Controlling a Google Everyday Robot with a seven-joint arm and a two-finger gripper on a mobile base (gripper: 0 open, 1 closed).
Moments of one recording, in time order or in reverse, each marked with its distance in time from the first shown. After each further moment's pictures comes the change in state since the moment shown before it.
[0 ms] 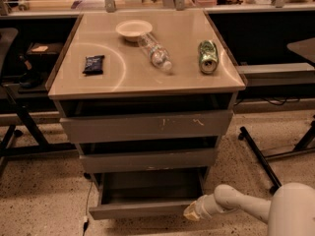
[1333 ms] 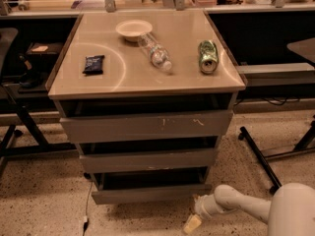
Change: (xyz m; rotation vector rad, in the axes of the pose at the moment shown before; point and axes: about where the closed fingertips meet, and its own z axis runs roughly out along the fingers) arm 0.000 0.000 0.000 0.000 0.000 0.000
